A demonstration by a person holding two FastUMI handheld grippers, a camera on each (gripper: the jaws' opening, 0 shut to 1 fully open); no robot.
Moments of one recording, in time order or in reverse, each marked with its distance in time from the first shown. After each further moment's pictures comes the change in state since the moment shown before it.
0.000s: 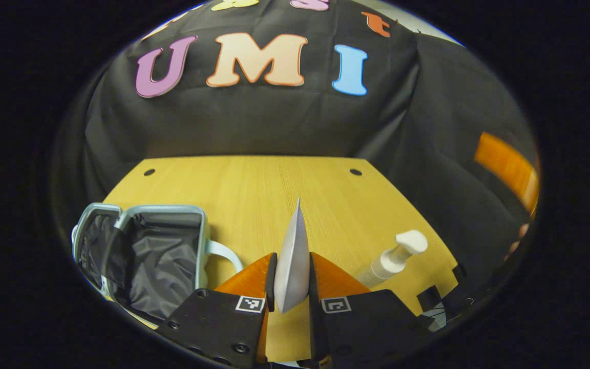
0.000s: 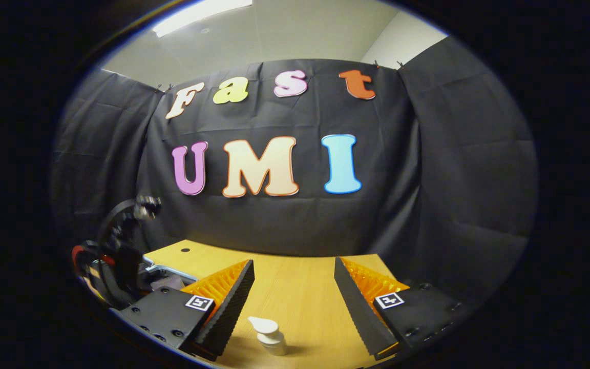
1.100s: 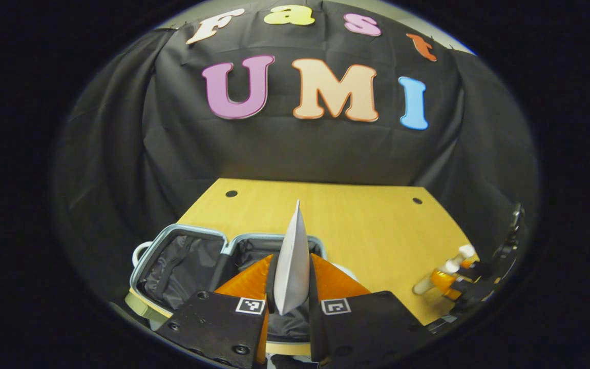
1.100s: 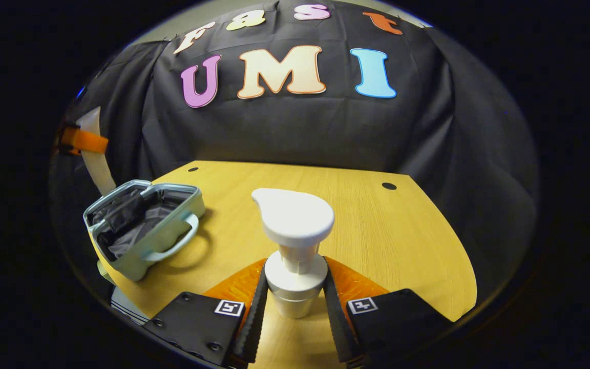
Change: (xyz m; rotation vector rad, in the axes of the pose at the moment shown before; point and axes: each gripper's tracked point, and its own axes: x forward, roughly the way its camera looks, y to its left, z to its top) left arm -0.085 0.190 0.036 -0.022 -0.014 0.283; right arm 0.026 0.048 -0.182 -0.039 0.388 0.047
